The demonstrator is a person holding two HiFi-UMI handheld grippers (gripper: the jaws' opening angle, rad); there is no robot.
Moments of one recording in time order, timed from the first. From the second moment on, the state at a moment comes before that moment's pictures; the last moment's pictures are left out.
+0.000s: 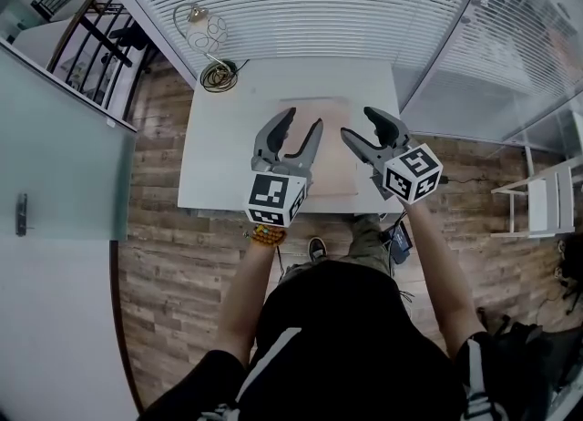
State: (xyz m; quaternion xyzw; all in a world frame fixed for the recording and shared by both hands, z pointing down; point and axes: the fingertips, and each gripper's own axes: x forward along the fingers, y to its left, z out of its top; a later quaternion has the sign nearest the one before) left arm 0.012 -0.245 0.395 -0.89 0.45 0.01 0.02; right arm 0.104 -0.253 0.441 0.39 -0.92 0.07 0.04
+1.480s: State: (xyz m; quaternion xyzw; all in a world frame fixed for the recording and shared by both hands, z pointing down) left arm 0.009 -0.221 0.346 -0.87 0.47 0.05 0.09; right arm 0.105 -0.219 0.336 0.43 -0.90 -0.11 -0.03
